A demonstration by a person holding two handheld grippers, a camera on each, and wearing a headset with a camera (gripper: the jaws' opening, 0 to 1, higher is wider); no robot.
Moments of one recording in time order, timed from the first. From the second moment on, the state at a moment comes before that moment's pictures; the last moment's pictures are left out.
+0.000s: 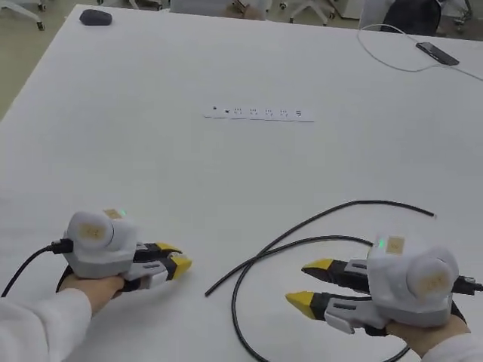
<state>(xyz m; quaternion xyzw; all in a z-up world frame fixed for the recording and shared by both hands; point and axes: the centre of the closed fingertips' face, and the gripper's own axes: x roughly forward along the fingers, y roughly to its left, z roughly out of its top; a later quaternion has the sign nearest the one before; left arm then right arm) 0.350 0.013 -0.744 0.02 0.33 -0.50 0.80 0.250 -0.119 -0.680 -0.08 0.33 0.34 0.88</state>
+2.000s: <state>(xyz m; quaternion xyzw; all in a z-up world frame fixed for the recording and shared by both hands) 0.246 0.205 -0.591 0.00 0.29 -0.36 0.88 0.188 -0.168 -0.662 -0.04 0.39 0.29 0.87</state>
